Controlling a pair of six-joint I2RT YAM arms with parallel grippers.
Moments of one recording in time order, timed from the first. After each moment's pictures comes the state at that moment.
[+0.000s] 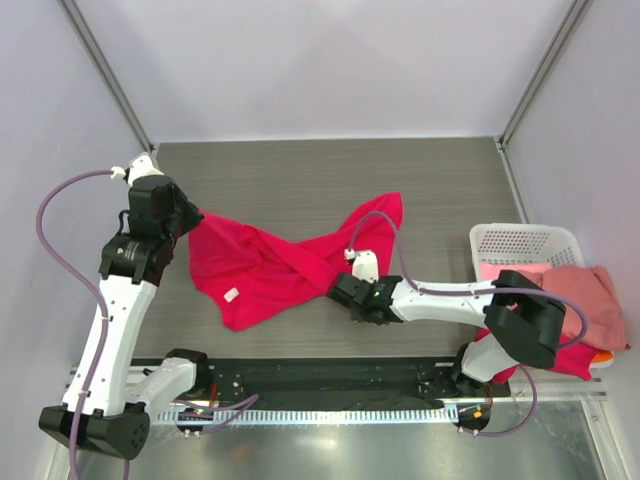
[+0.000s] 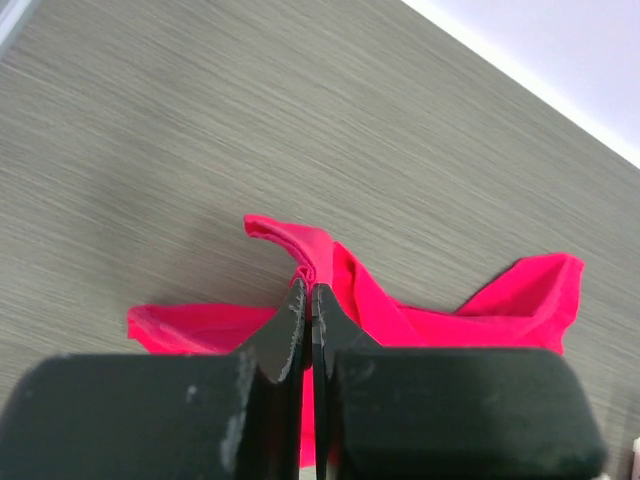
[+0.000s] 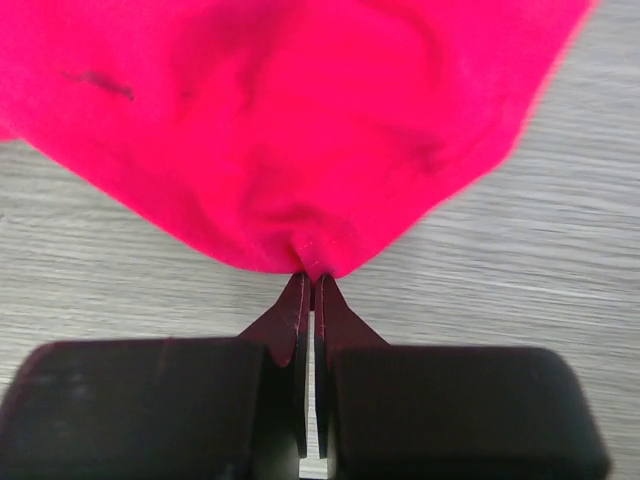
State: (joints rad) left arm -0.15 0.98 1.21 -0.73 -0.26 -0.57; right arm 1.08 1.52 0.80 -0.51 0.46 0.87
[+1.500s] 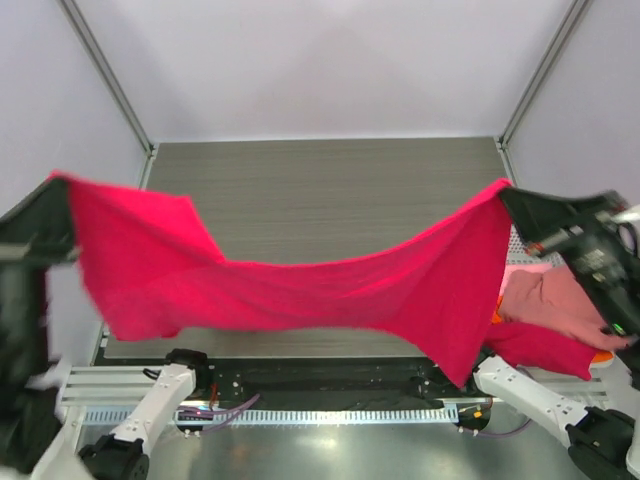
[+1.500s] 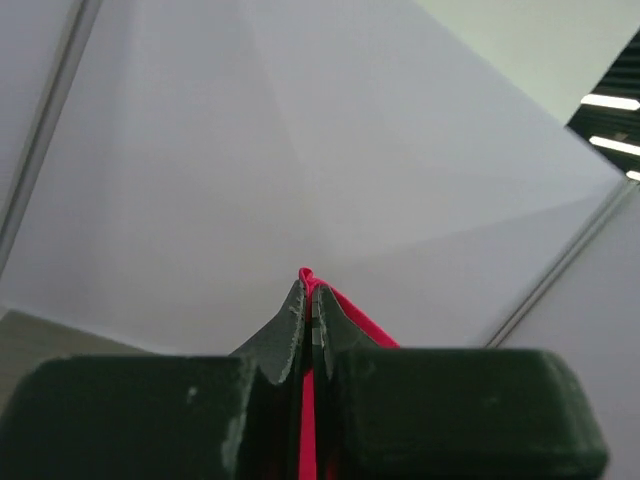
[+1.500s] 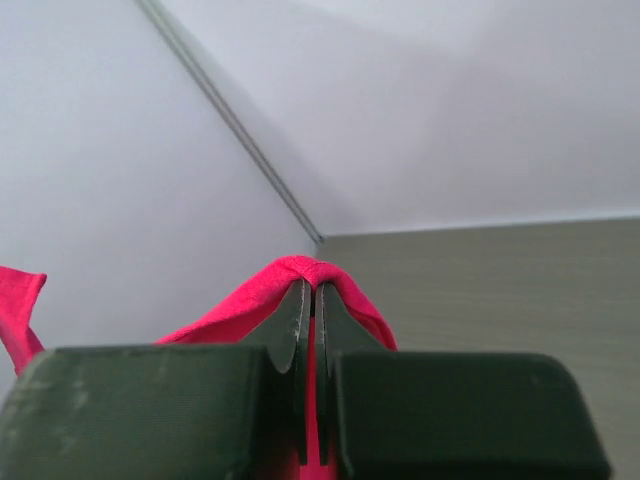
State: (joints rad) left arm -0.15 0.72 1.94 -0.71 -0.20 -0.50; right arm 0.59 0.74 1.77 -0.79 0.15 0.51
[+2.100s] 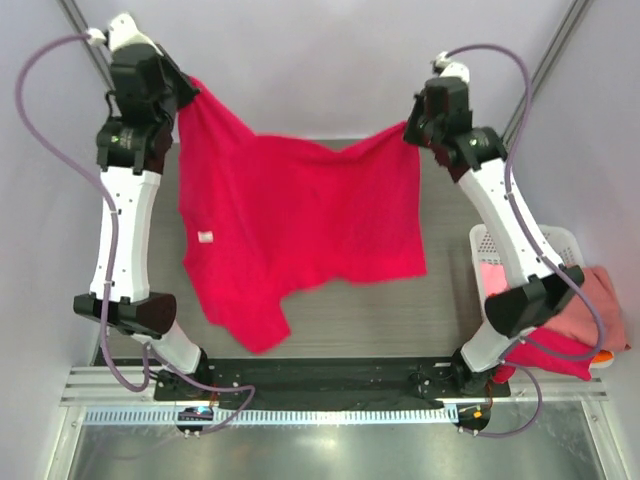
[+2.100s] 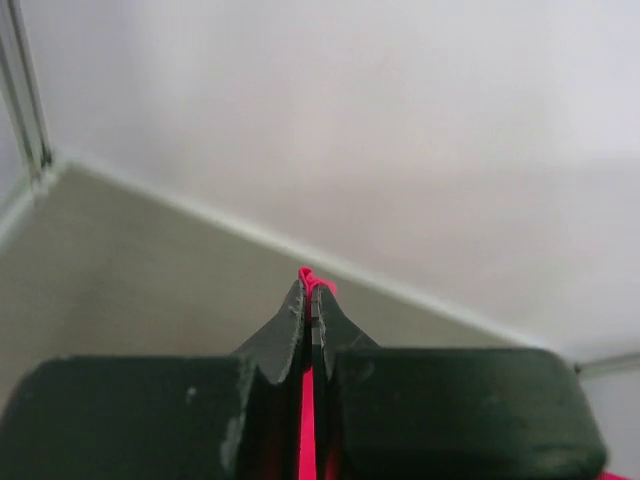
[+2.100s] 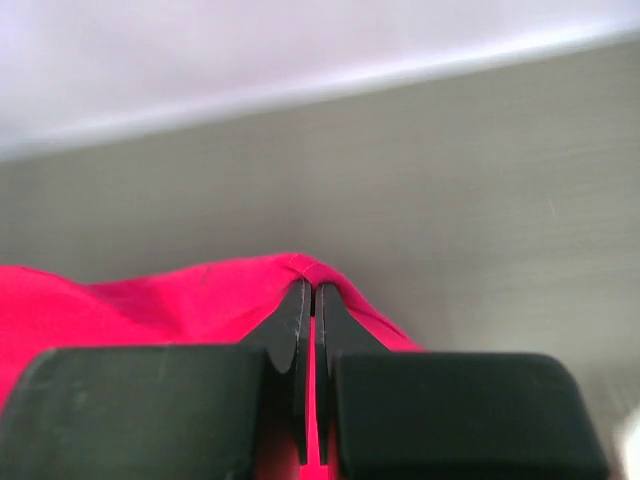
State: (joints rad) left arm -0.15 1.63 2.16 -0.72 -0.27 -0.49; right arm 0.38 1.60 1.86 -0.72 0.31 0.38
